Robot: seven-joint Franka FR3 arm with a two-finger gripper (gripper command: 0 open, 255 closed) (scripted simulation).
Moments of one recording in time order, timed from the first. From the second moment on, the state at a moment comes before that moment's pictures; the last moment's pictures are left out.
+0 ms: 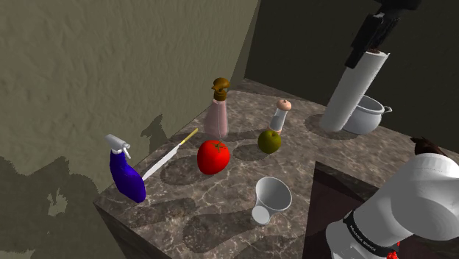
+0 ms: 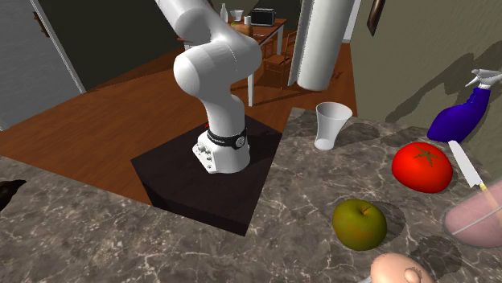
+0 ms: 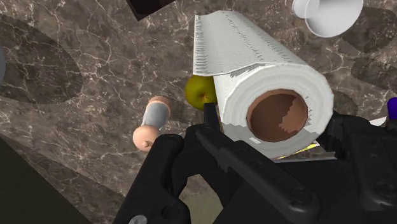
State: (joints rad) arm 0.04 -0.82 0.05 -2.12 -0.02 1.35 0.04
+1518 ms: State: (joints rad) arm 0.07 -0.23 0.58 -1.61 0.05 1.43 0.61
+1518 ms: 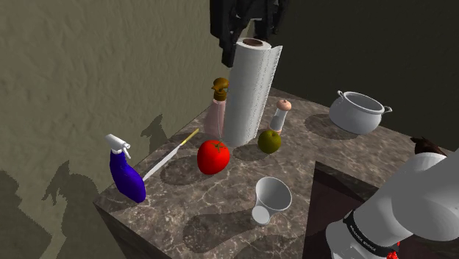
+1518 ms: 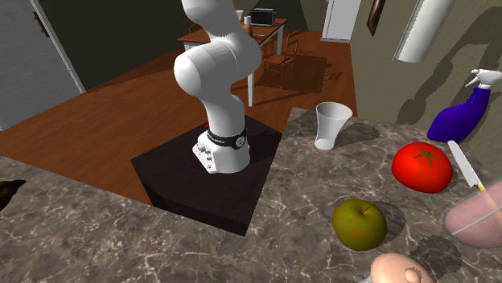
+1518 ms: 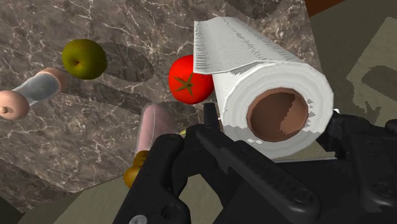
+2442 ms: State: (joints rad) arm 0.11 -0.03 0.70 -1.53 -0.06 1.51 0.77
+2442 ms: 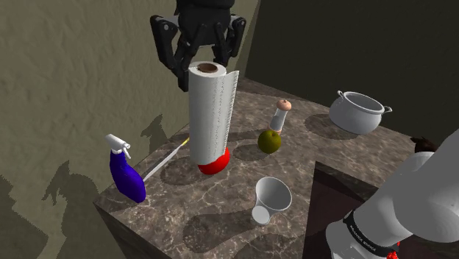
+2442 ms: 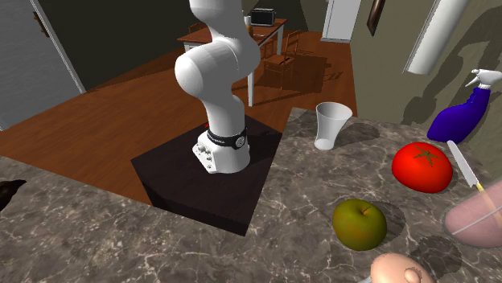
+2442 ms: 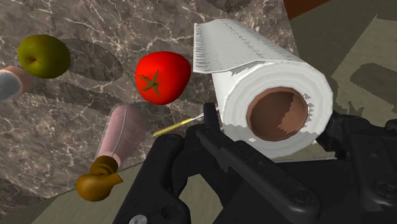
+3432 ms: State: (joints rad) arm 0.11 -0.09 0.69 -1.79 -0.03 1.73 0.76
